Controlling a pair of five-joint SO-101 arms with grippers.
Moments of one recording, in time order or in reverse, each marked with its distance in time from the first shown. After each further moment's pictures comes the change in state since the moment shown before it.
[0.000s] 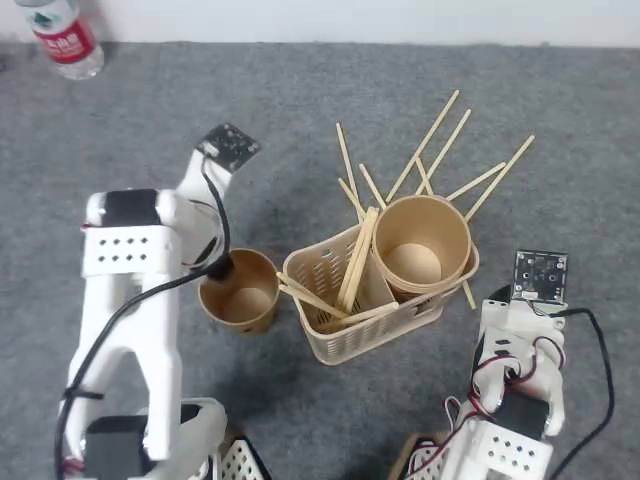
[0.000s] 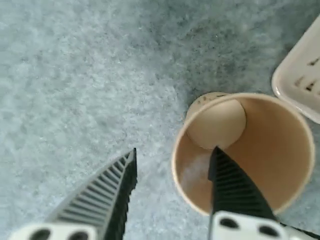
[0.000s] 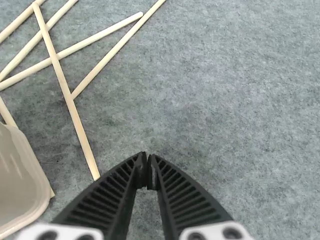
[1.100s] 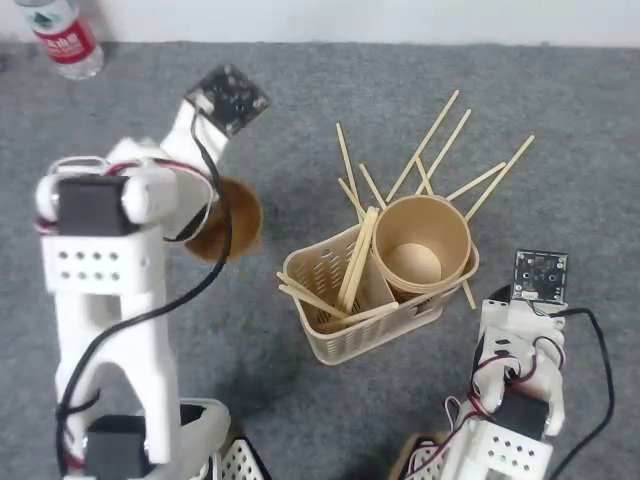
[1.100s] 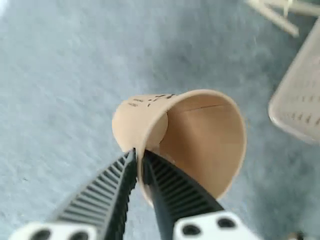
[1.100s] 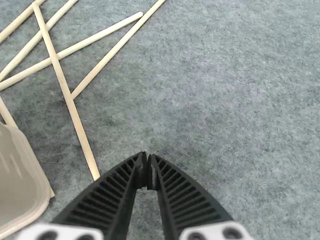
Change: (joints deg) left arm 4.3 0.0 -32.2 14.2 -2.0; right arm -0.1 0.0 0.0 0.0 0.0
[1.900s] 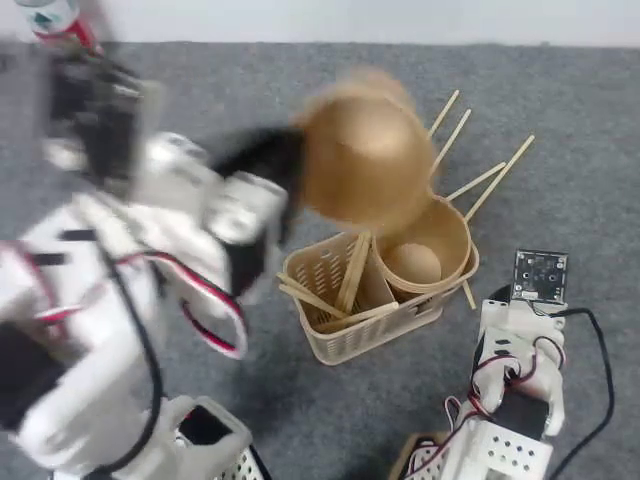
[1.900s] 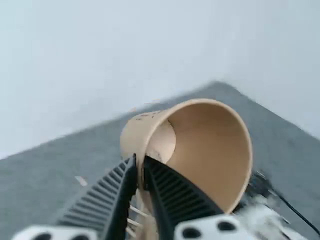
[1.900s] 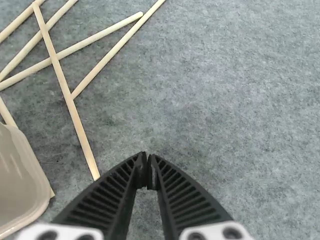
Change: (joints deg) left arm 35.6 -1.3 -41.3 0.3 44.7; right arm 0.0 0.0 0.0 0.0 0.0
